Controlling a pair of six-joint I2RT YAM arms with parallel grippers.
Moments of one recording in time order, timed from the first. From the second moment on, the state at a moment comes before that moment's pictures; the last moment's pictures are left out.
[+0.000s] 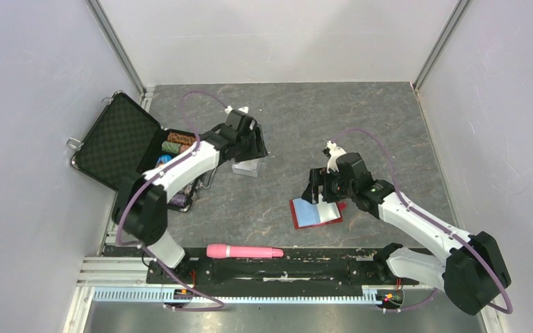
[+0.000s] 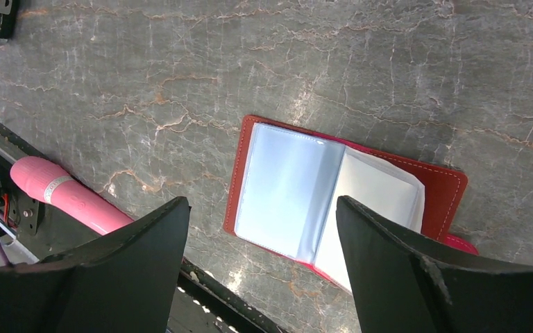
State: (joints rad) left arm -0.54 1.58 1.17 -0.42 0.00 -0.64; right arm 0.55 1.11 0.63 -0.28 -0.21 0.42
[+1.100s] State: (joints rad) left arm -0.82 1.64 1.18 -0.55 -0.04 -0.03; right arm 0.43 1.26 0.73 -0.29 -0.29 0.30
